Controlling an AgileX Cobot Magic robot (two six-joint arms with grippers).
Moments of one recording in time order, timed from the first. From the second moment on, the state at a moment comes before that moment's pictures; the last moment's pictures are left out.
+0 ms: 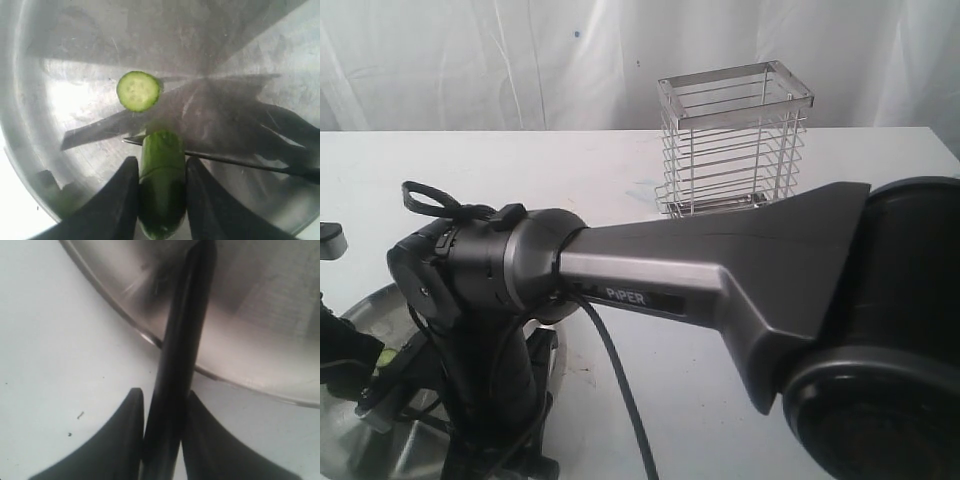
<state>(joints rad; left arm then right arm) 0.07 1.39 -0.62 -0.41 0.63 0.50 1.08 2.24 -1.75 0.11 1.23 -0.30</state>
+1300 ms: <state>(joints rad) 0.07 1.26 -0.43 -0.50 0.29 0.49 0.96 2.14 -1.78 -0.08 1.22 -0.26</state>
